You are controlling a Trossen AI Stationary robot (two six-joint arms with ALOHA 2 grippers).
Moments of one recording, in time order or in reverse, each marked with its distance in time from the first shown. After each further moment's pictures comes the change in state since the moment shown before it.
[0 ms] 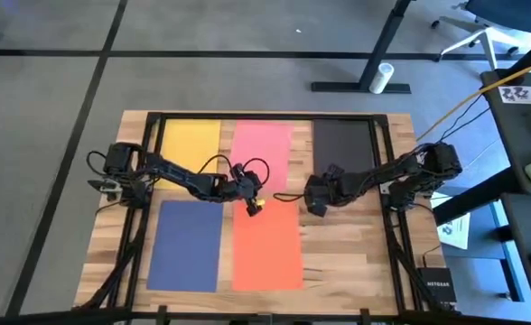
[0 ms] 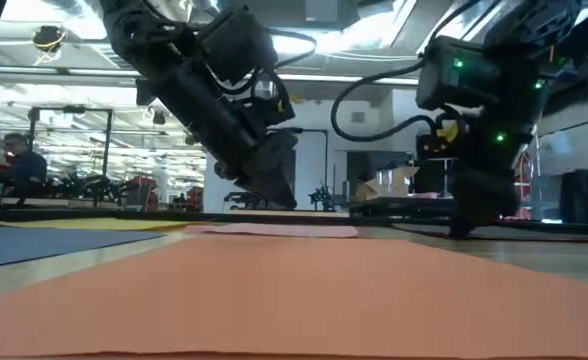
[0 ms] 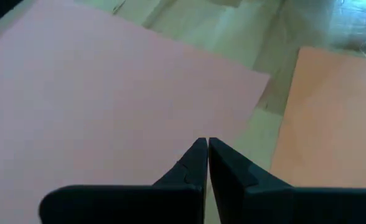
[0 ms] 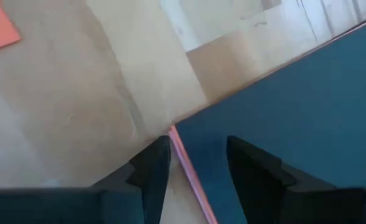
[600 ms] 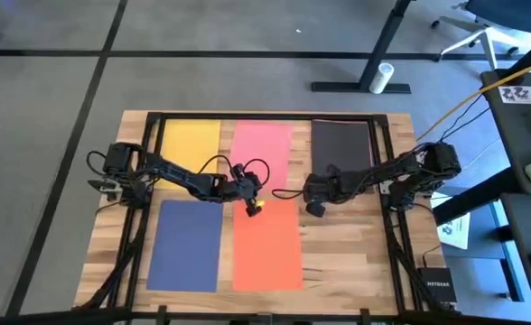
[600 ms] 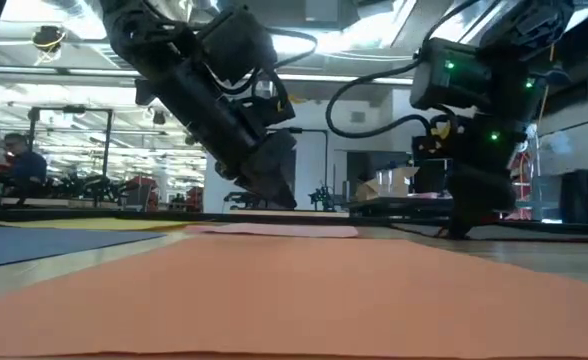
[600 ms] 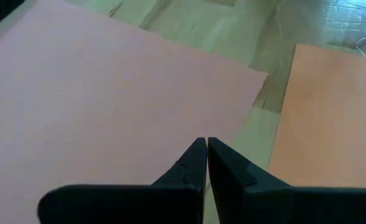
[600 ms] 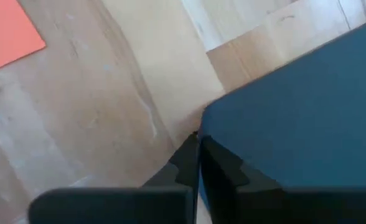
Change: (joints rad) left arm 0.001 0.000 0.000 -0.004 0.000 0.019; right arm -0.012 0.005 0.029 -0.003 -0.122 -0.001
